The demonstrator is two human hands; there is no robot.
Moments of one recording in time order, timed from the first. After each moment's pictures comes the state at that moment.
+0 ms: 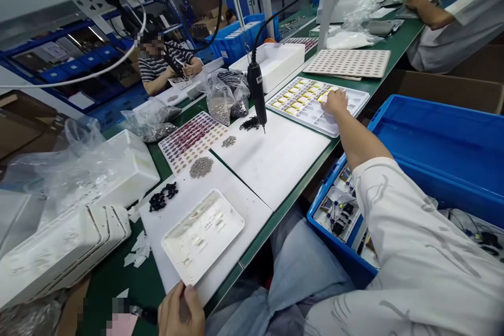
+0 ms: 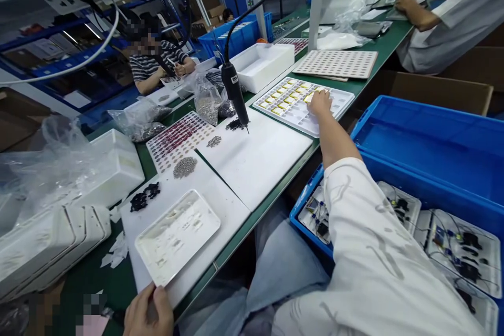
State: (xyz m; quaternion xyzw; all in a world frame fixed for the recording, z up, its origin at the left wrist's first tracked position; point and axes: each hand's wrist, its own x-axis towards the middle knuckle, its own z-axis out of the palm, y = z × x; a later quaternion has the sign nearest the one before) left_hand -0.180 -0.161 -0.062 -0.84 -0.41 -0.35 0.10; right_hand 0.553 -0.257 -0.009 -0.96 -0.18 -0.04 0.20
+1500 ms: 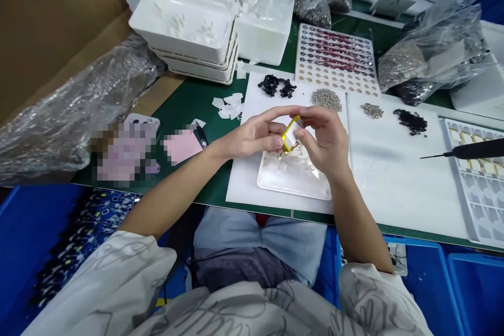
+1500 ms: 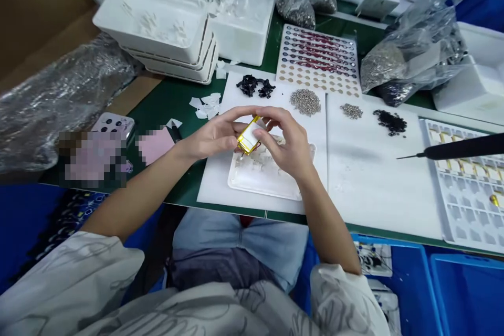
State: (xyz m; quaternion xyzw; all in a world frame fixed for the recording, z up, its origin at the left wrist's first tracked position) left_hand -0.129 -0.039 0.029 -0.62 -0.11 -0.31 -0.71; right_hand 0.090 -0.083 0.031 -0.38 -0.75 0.20 0.51
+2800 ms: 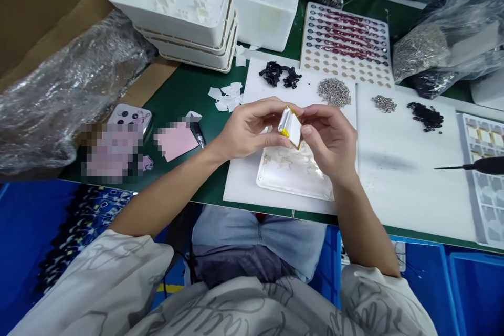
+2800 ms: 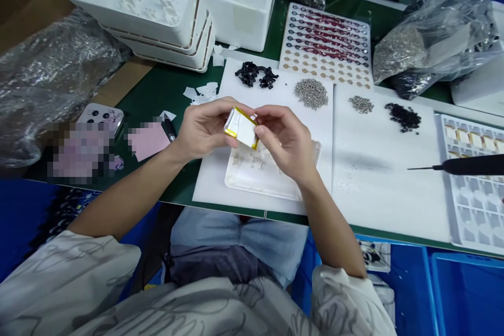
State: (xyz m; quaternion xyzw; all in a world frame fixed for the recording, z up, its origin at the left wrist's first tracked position) left_hand -0.121 -0.033 0.020 -0.70 -0.09 -0.51 -0.49; right_hand 0.086 -0.087 0.027 -0.34 -0.73 0.26 0.53
